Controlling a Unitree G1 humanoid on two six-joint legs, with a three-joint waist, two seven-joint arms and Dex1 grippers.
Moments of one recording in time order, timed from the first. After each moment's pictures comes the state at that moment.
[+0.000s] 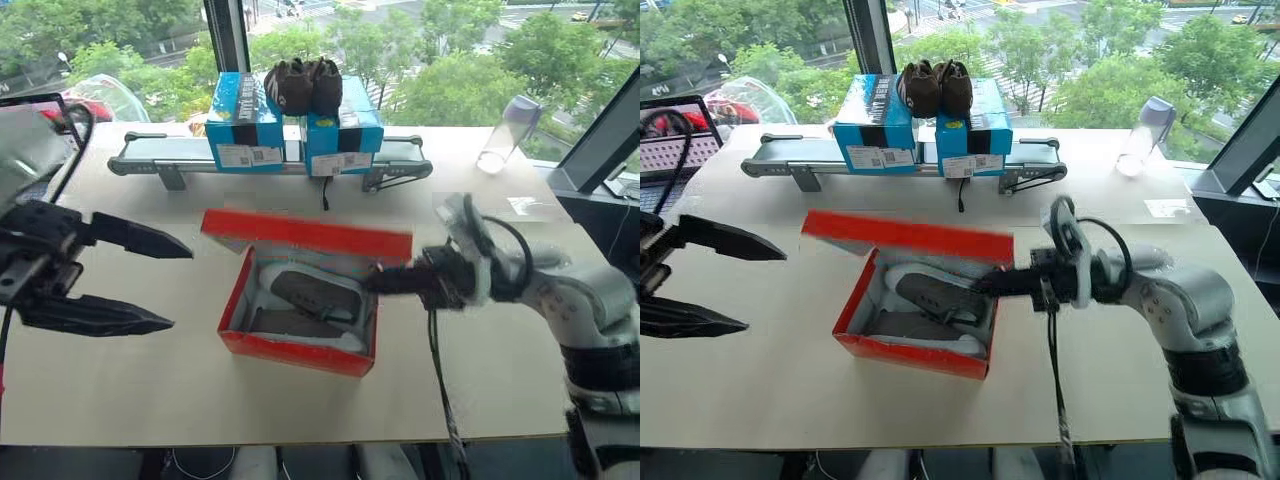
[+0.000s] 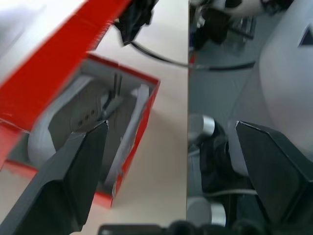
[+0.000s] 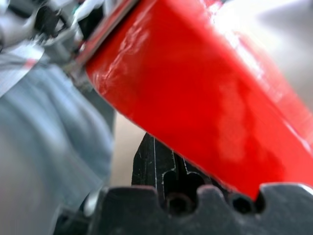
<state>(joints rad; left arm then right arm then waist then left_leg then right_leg) -0.47 1.44 0.51 -0.33 -1.09 1.13 -1.52 -0.71 -0.65 0.02 -0.12 0.80 0.91 1.06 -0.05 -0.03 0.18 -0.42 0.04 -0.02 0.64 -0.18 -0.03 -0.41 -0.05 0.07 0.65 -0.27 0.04</state>
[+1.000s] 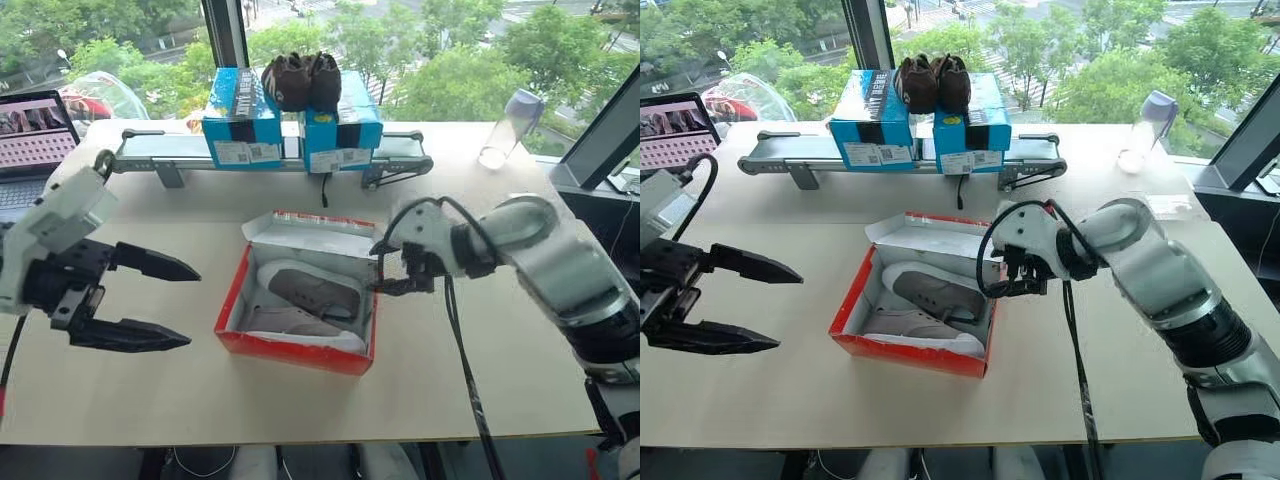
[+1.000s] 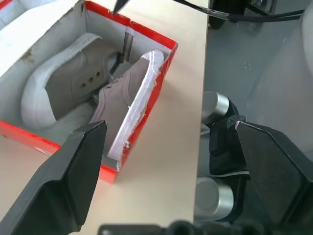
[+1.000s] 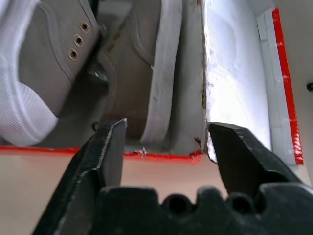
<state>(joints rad) -0.35 1.43 0.35 -0.35 -0.91 0.91 -1.50 -0.81 -0.87 0.40 -0.37 0.20 0.79 1.07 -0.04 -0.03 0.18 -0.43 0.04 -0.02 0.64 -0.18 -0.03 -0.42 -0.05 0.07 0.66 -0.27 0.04</state>
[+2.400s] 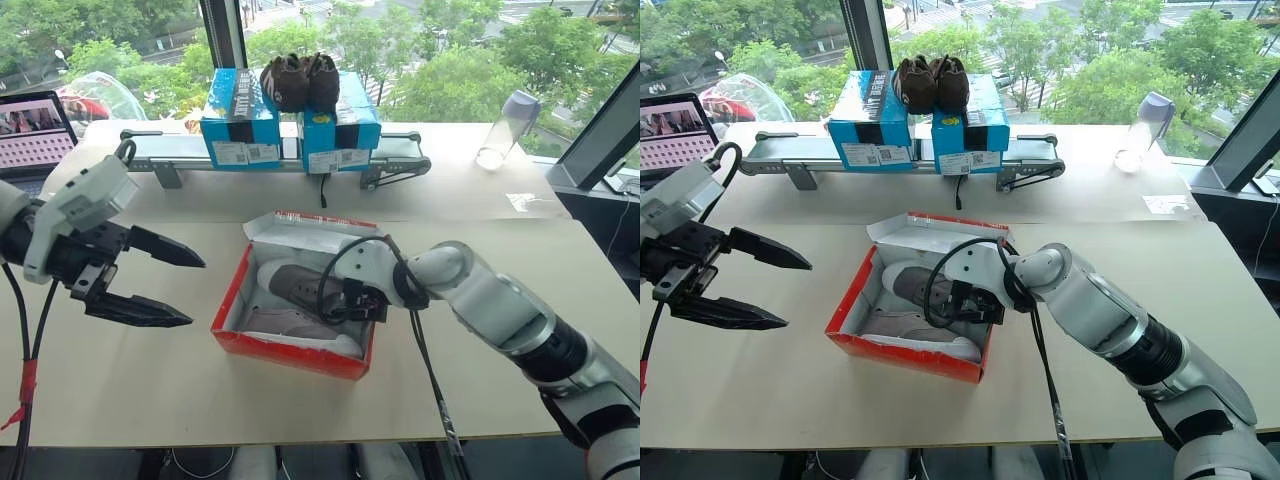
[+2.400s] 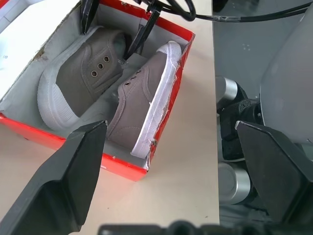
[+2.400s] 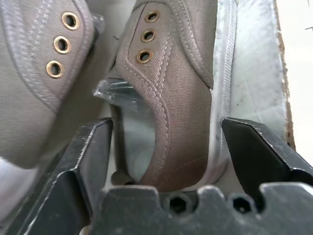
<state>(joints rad) -0.57 1.40 0.11 -0.24 -0.76 0.85 -1.60 -0.82 -0.69 0.60 -0.39 0.13 0.96 0.83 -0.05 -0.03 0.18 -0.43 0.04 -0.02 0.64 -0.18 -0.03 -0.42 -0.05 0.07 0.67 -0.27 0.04</state>
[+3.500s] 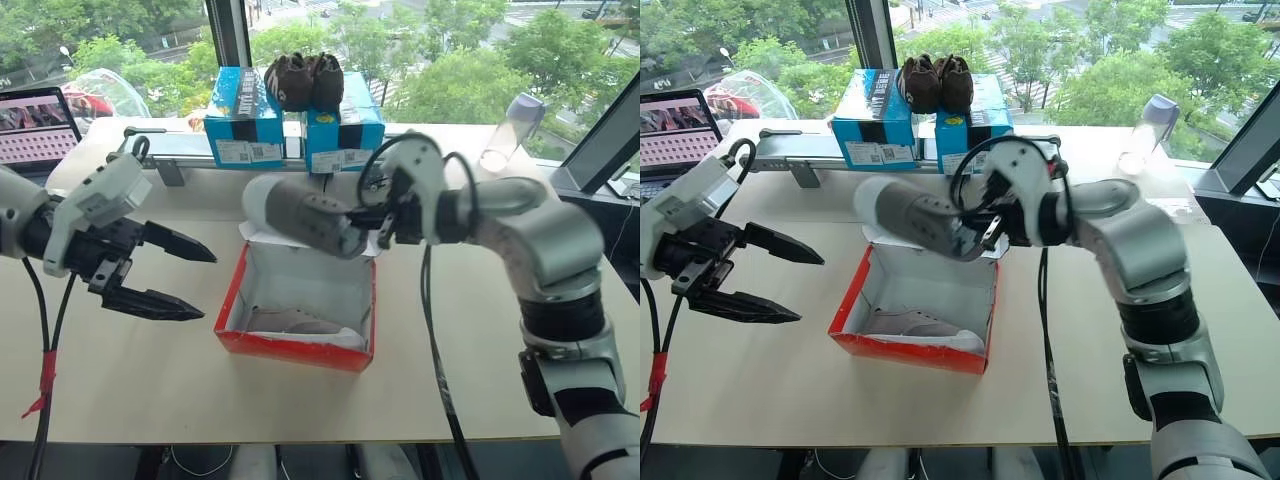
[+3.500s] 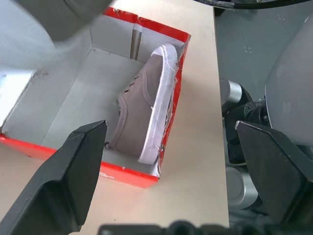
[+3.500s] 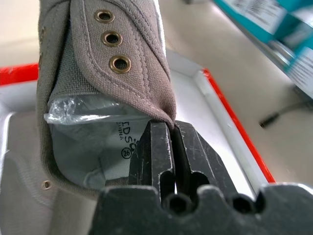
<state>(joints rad) -0.65 1.33 0.02 -0.20 -0.71 0.81 -1.60 -0.94 -0.57 0.01 -0.23 0.36 1.21 0.81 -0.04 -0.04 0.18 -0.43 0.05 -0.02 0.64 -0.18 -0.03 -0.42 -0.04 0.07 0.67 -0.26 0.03</state>
